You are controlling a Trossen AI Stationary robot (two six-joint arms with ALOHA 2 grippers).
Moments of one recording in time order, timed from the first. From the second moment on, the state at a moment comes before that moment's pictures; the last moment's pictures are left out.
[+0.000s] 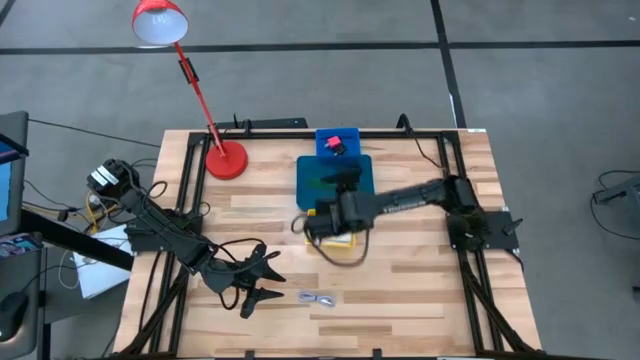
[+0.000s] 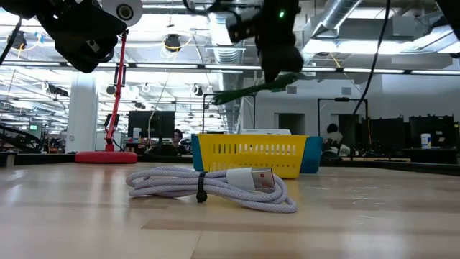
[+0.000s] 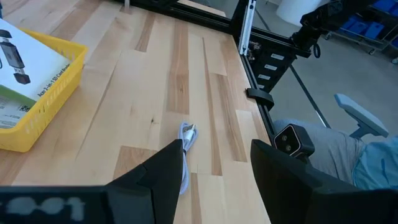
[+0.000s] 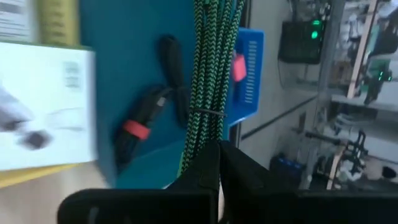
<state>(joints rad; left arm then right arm) -0.68 1.36 0.57 0.39 -0.43 -0.55 0.14 2.08 1.90 -1.46 0.81 0.10</state>
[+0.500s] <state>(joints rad) -0.68 1.36 0.57 0.39 -0.43 -0.55 -0.08 2.08 1.90 -1.42 0.67 0.07</state>
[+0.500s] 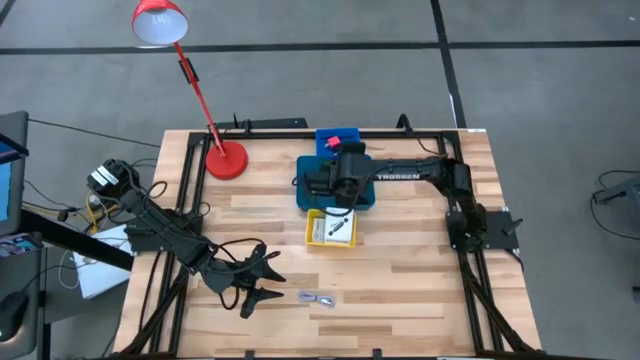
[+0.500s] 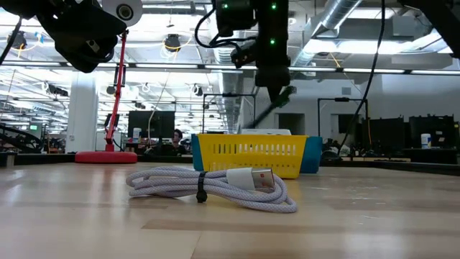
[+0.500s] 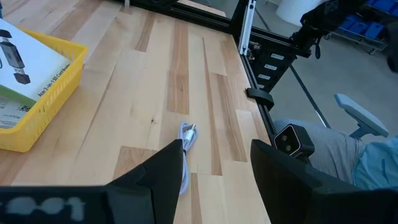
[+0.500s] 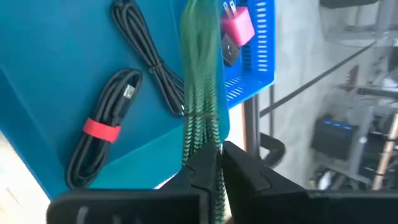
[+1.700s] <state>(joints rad) -0.68 1.36 0.57 0.35 -0.43 -0.59 0.07 1.51 1.36 -1.38 0.70 0.25</state>
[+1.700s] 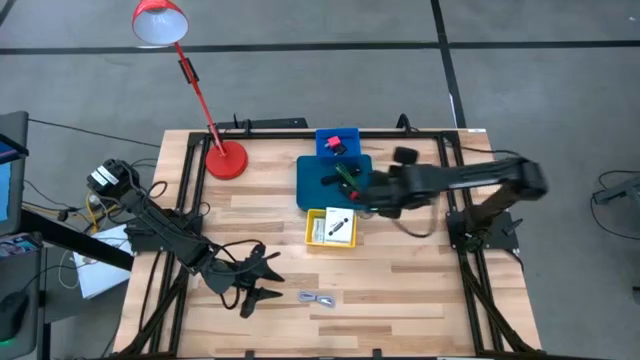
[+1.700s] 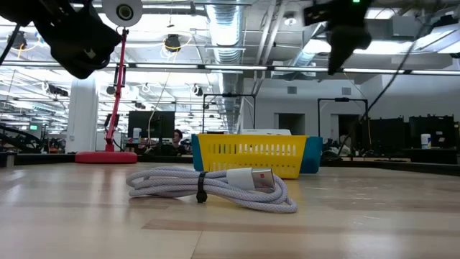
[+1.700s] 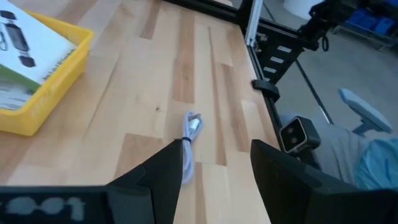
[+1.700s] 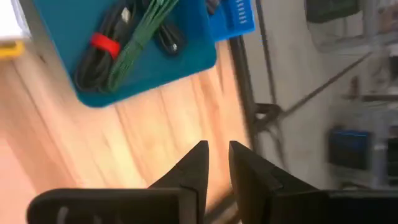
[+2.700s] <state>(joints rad) -0.58 1.36 0.57 0.45 -0.65 -0.33 0.67 1.36 0.56 0.26 0.58 0.22</state>
